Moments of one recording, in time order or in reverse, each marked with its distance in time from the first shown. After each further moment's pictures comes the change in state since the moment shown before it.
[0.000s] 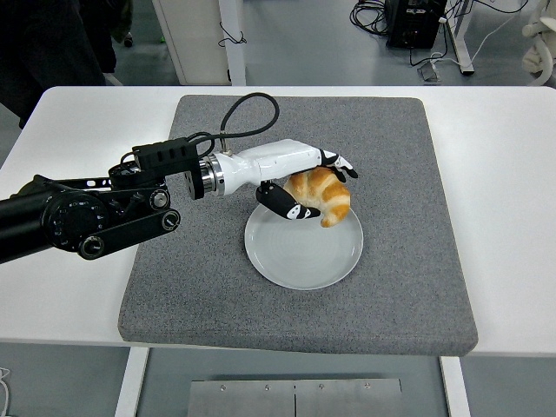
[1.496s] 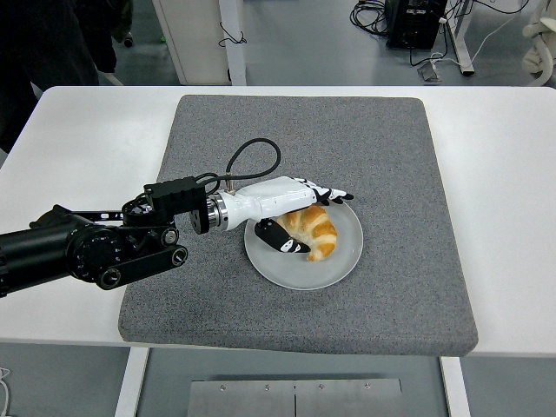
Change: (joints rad) left arm 0.080 -0.057 0.076 0.083 0.049 0.084 0.001; right arm 0.000 0.000 0.000 0.000 0.000 0.001 0.000
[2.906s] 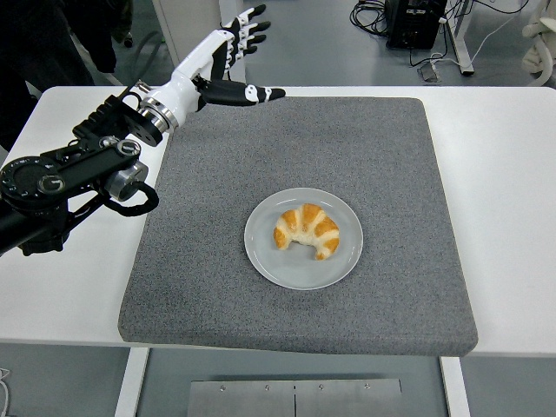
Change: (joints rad) left arm 0.014 0.102 -0.395 0.038 -0.835 -0.016 -0.009; right arm 0.000 0.000 0.000 0.000 0.000 0.000 0.001
